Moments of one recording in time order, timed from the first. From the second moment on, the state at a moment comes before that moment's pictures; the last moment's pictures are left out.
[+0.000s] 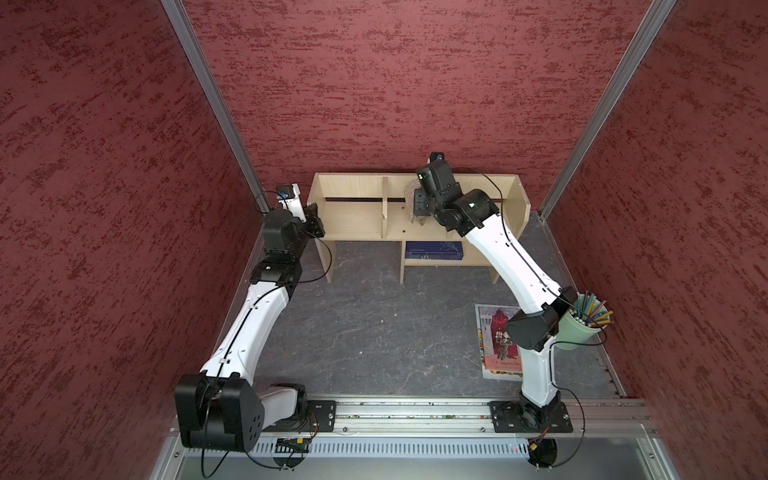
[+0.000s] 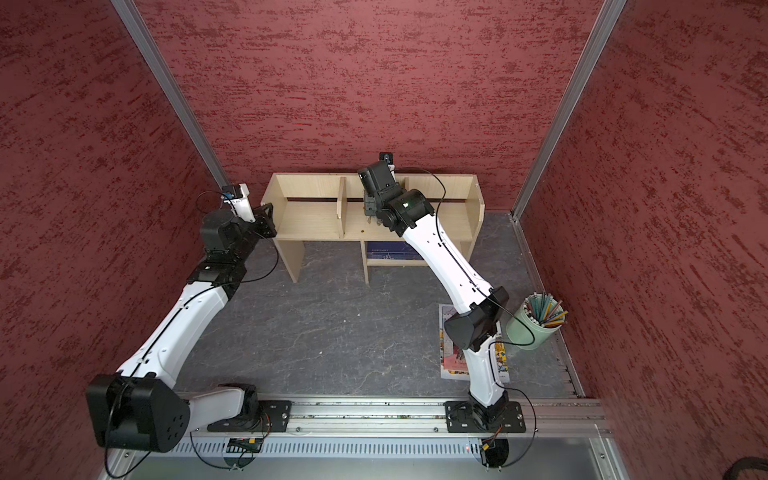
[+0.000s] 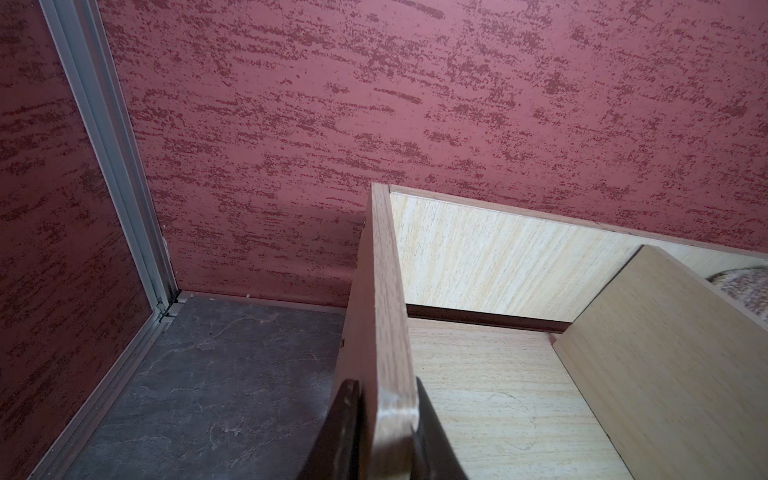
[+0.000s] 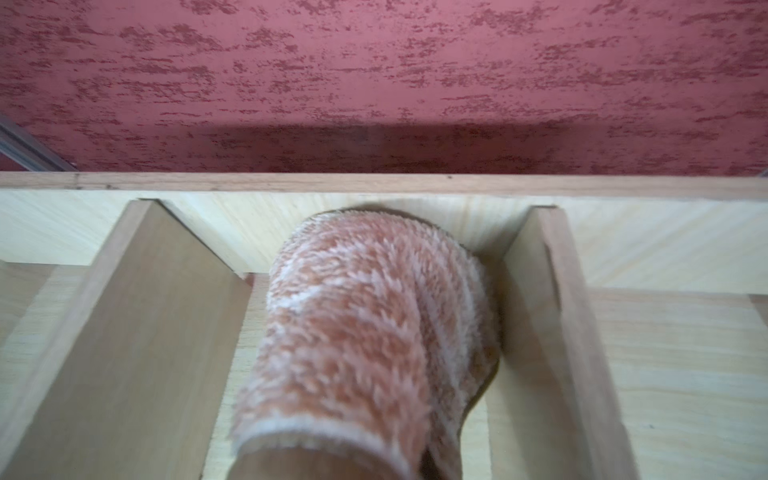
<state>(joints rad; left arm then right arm) -0.07 1.24 1.06 0.04 0.02 -0.22 0.65 2.04 2.44 -1.00 0.43 0.40</state>
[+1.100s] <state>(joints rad) -0.07 1.24 1.06 0.04 0.02 -0.22 0.68 1.87 2.21 -0.87 0.56 0.34</state>
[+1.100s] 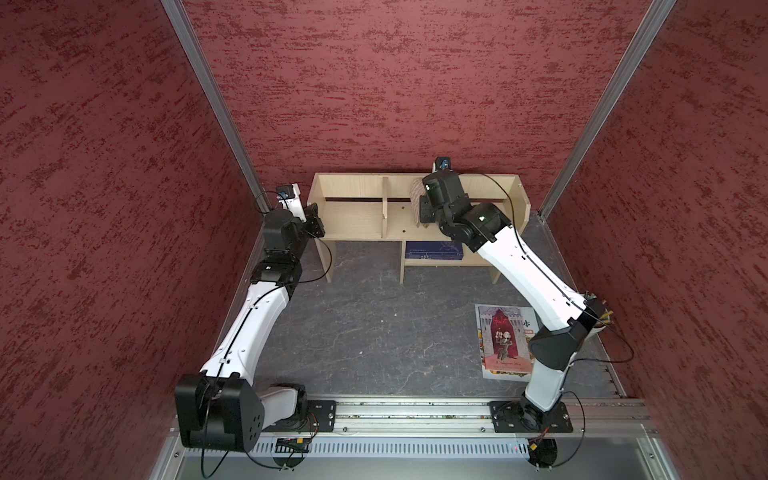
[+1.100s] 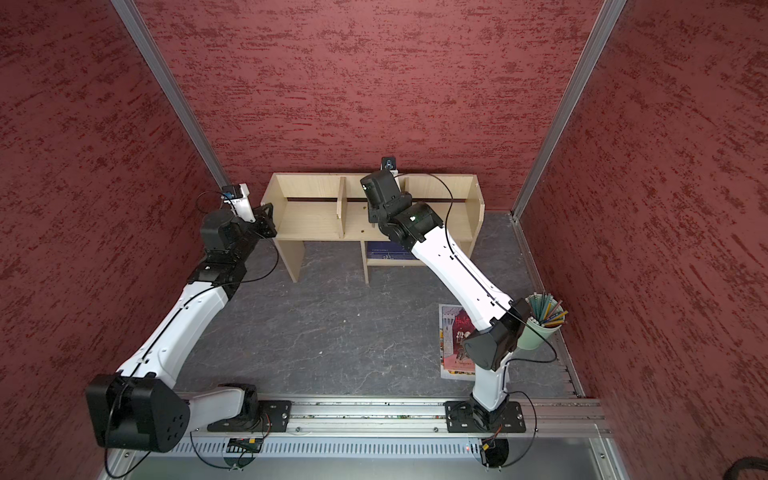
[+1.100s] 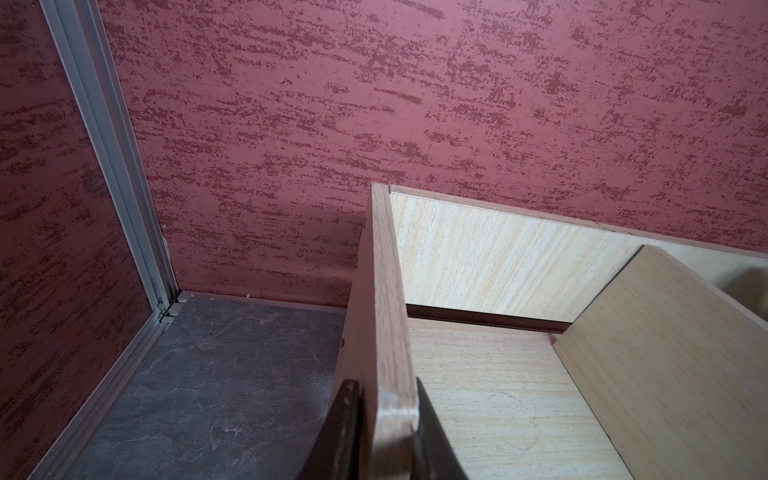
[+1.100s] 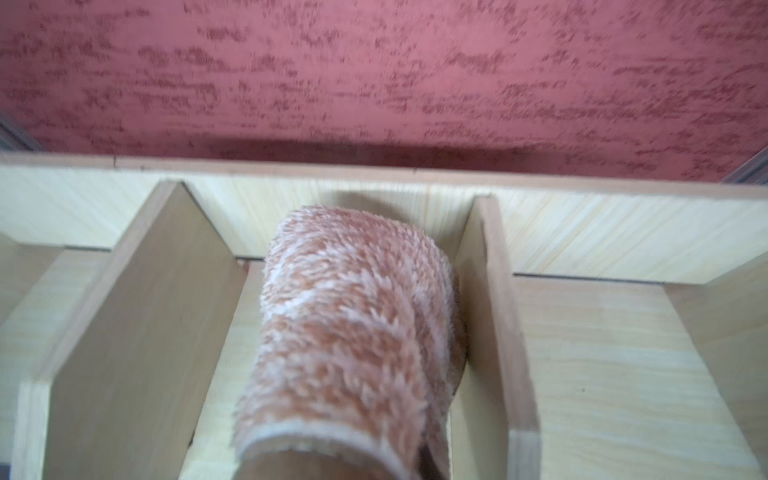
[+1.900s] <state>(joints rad) -0.07 1.24 1.06 0.04 0.02 -0.22 0.72 1.82 1.94 -0.76 0.27 0.37</state>
